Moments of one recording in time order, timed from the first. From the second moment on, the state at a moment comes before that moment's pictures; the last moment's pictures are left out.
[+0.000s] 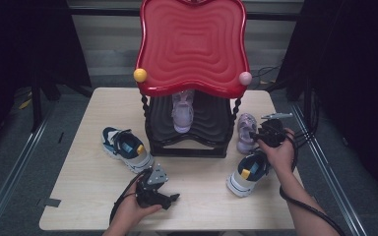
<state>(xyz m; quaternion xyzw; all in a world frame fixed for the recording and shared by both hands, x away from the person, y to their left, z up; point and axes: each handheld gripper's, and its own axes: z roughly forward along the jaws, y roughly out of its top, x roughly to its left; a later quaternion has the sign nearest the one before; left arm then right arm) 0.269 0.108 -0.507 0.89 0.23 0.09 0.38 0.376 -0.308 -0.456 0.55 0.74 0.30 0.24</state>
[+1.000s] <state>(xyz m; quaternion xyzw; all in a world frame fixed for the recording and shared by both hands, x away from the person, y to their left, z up) 0.269 0.107 -0.507 0.89 0.24 0.09 0.38 0.387 -0.309 -0.461 0.54 0.76 0.27 0.25</state>
